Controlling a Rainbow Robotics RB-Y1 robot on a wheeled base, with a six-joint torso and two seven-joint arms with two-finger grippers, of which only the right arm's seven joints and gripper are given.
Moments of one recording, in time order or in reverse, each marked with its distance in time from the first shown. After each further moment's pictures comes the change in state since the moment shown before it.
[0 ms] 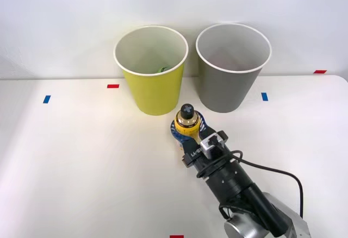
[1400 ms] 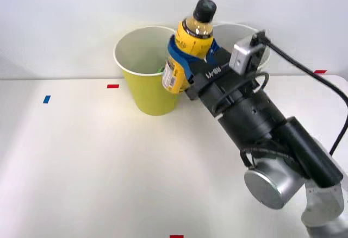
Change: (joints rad) arm -0.109 0.008 -0.250 -0.605 -0.039 0.569 -0.292
